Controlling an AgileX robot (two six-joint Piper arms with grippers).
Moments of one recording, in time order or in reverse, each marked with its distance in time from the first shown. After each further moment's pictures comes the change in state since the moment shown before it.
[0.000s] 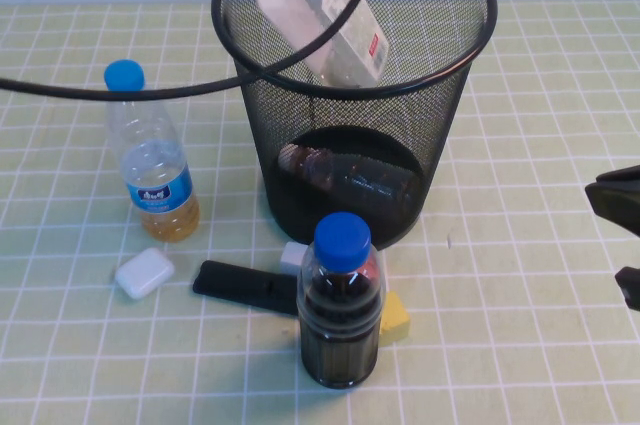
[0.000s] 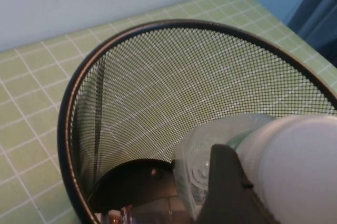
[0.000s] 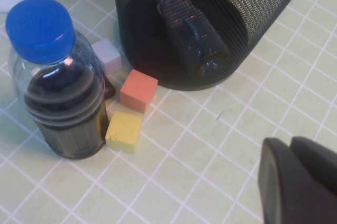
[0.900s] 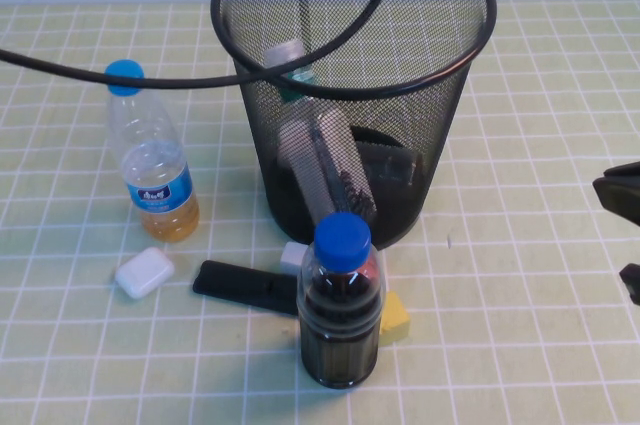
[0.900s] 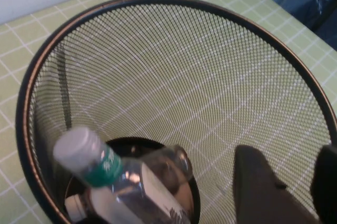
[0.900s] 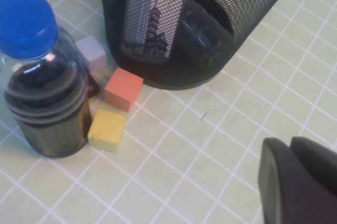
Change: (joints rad) right arm 0.000 0.000 0.002 -0.041 -0.002 0.002; left arm 0.000 0.065 -0.107 -0.020 0.155 0.032
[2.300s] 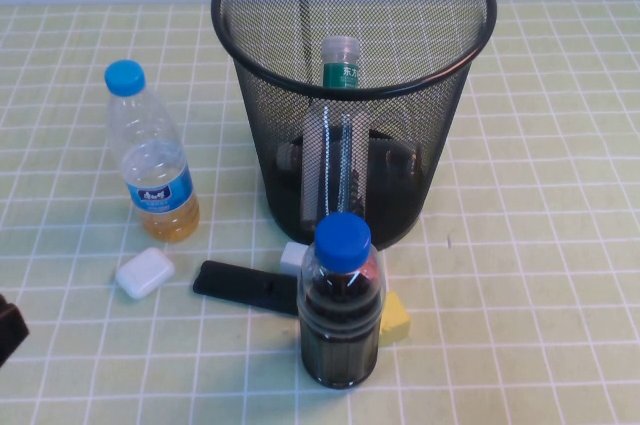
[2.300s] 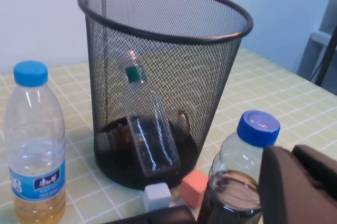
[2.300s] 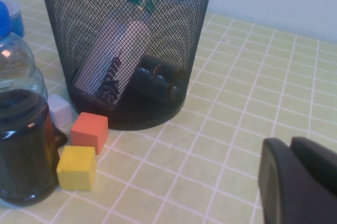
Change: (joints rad) right arm 0.000 -0.618 0.640 -0.392 -0.399 0.499; left arm 0.000 -1.348 1.228 0.060 -0.369 -0.061
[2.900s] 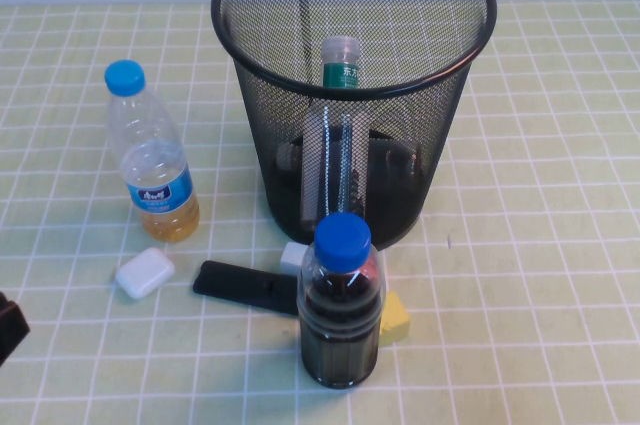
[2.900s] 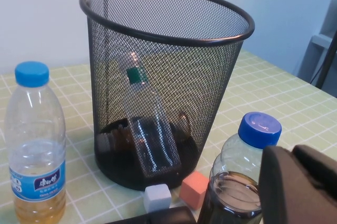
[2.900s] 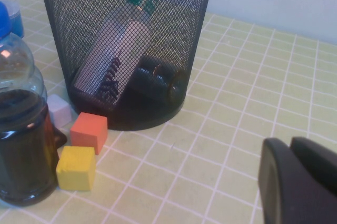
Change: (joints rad) right arm 0.000 0.000 0.000 -0.003 -0.002 0.002; left arm 0.000 -0.002 0.005 -0.004 -0.013 -0.002
